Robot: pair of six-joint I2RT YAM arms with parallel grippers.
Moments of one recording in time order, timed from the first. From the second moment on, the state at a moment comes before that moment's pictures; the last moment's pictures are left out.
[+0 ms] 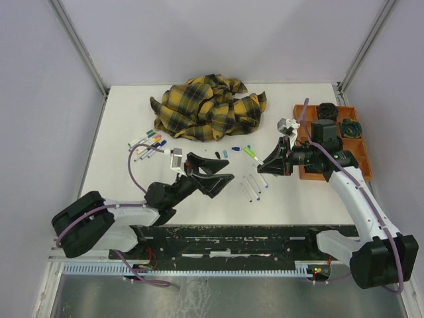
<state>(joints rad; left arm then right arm) -0.92 1.26 0.28 1.48 0.12 -0.70 0.15 1.09 0.93 -0.58 -1.26 -0.34</state>
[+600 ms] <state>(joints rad) -0.93 1.60 0.53 1.54 0.08 -0.83 0.20 1.09 0.90 -0.42 -1.26 -0.17</state>
